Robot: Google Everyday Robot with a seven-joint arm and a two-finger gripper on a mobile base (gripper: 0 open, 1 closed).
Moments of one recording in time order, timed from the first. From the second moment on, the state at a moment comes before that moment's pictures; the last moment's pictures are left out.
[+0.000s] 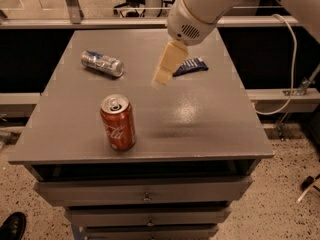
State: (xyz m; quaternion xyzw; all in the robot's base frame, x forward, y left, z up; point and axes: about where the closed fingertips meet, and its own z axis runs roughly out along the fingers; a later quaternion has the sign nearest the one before) arm 0.579 -0.028 0.960 -0.62 0.73 0.06 0.29
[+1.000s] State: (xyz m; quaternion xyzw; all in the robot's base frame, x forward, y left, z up) arm 0.605 0.005 0.956 -0.60 0.73 0.10 0.32
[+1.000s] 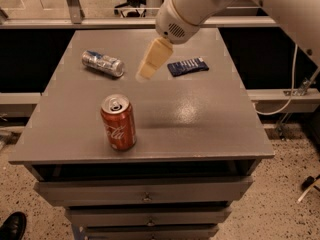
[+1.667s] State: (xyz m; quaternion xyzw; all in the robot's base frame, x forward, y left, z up) arm 0.695 0.094 0.930 -0.53 0.75 0.17 0.35
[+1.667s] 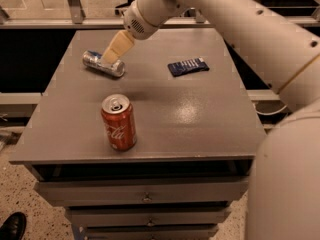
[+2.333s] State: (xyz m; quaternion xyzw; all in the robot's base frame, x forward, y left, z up) arm 0.736 0.156 0.889 -0.51 0.78 0.16 0.32
